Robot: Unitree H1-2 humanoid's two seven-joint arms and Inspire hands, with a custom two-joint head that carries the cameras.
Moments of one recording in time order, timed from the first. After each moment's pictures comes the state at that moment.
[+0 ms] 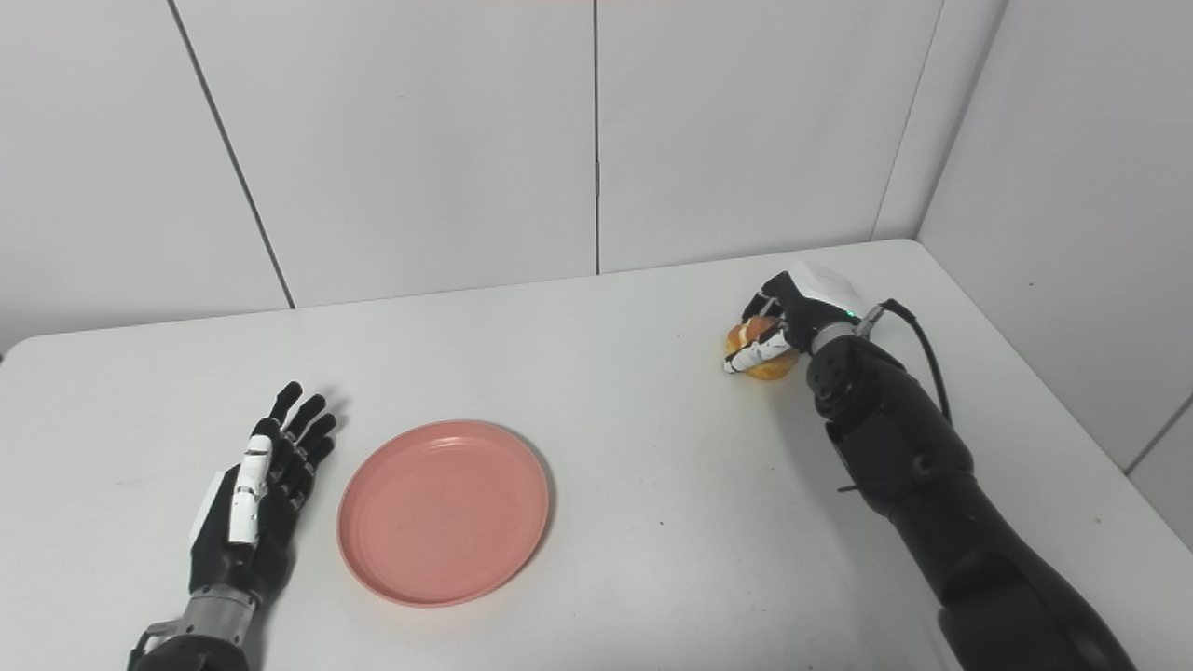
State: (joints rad) left arm -0.24 0.06 0.07 0.21 -0.23 -0.04 -0.18; right arm -0.76 -0.49 0.21 0.62 -0.54 0.32 0.11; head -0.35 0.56
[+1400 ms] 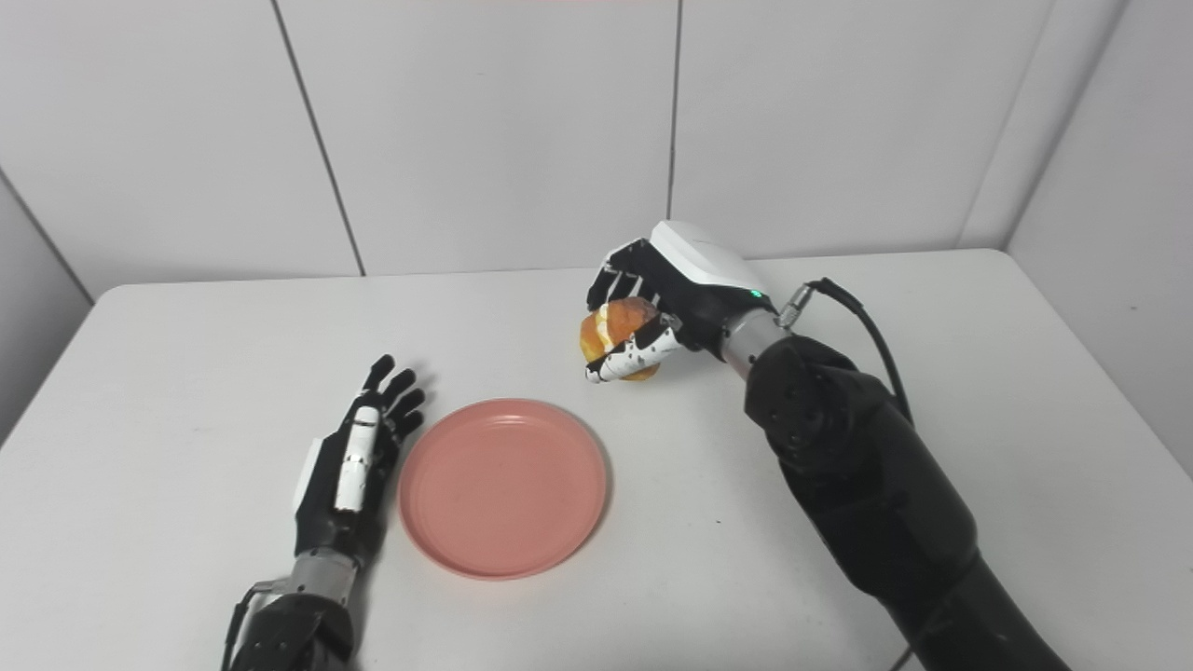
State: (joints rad) left arm -0.21 -0.06 0.00 0.15 -0.09 -0.02 -0.05; right arm -0.68 -0.35 0.35 -0.19 -0.60 0.47 0.47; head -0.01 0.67
